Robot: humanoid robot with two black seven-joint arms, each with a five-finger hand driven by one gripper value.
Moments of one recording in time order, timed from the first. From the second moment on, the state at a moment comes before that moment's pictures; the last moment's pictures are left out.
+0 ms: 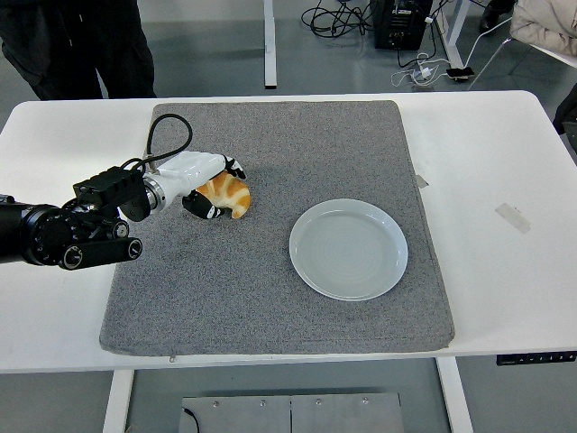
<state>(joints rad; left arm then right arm) -1.31 0.29 0.57 -1.01 0.82 0.49 -0.08 -0.10 0.00 0.07 0.16 -0.08 -0.05 0.23</state>
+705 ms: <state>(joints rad) -1.31 0.30 0.54 -0.96 0.82 0.45 -0.16 -0.10 0.00 0.07 0.16 -0.08 -0.05 0.23</state>
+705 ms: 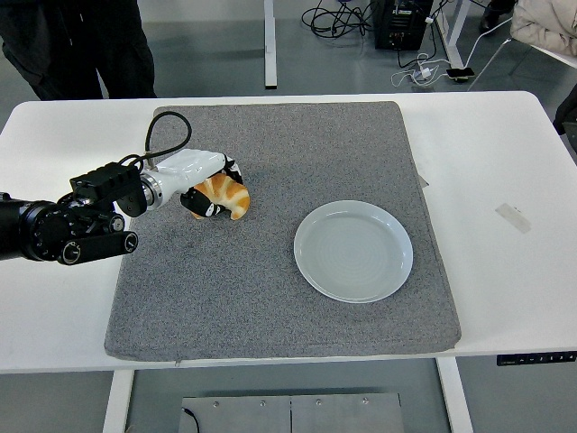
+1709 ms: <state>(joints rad) -1.47 0.33 0.43 -1.01 0.91 0.45 -0.19 -0.10 0.00 0.07 0.16 -0.08 -0.05 0.23</state>
